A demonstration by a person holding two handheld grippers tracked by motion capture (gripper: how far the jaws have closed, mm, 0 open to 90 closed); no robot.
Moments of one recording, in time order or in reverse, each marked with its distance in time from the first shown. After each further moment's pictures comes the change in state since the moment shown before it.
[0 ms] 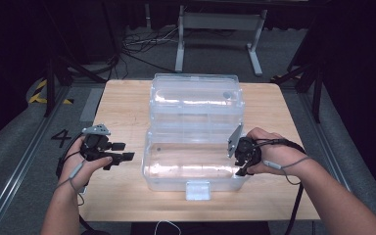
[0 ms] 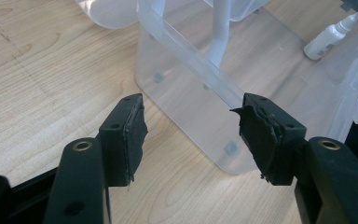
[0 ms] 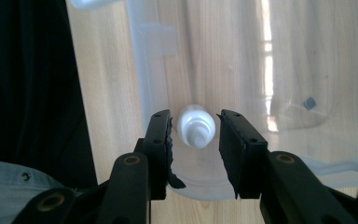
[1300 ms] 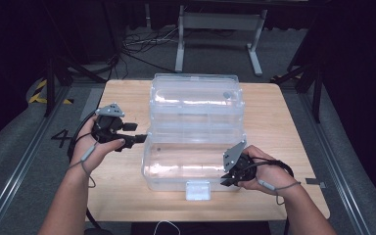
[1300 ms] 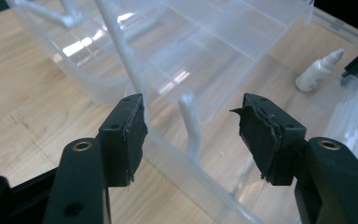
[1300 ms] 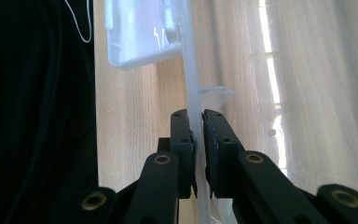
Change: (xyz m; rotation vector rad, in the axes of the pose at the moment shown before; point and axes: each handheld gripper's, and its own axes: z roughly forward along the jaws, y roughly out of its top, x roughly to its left) left arm -0.026 0.069 -0.002 -0.049 0.032 0.144; right arm 0.025 -0.004 0.044 -0.265 0.013 -0.019
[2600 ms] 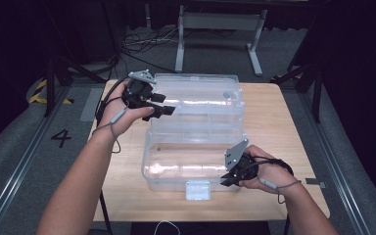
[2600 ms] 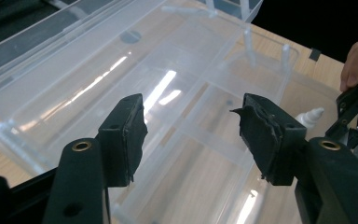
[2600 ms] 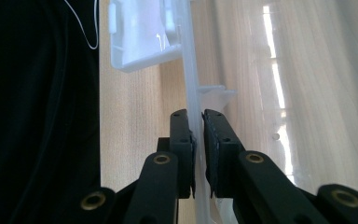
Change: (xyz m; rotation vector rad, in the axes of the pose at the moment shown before) left arm -0.009 0.103 0.036 -0.012 -0.082 0.113; right arm -0.005 -0.005 0.001 -0.043 0.024 -0.016
